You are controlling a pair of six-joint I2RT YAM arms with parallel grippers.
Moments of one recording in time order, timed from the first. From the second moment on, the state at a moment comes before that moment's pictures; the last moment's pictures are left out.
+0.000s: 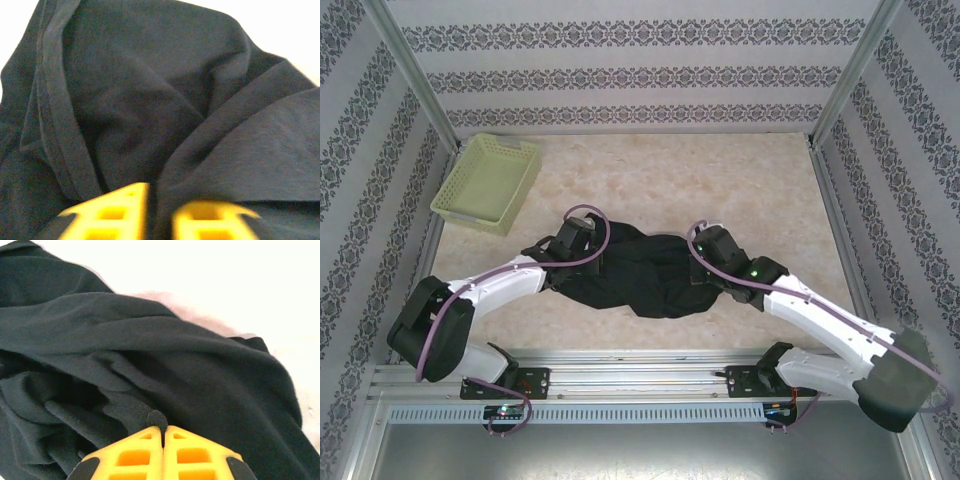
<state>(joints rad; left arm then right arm) -0.55 1.43 0.76 -0.26 -0.06 -0.53 0.69 1.06 0.73 -0.55 0.18 0.51</state>
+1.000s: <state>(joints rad) -0.84 1.49 0.81 -0.27 0.01 -0.52 0.76 0.73 0.47 -0.56 0.29 0.71</state>
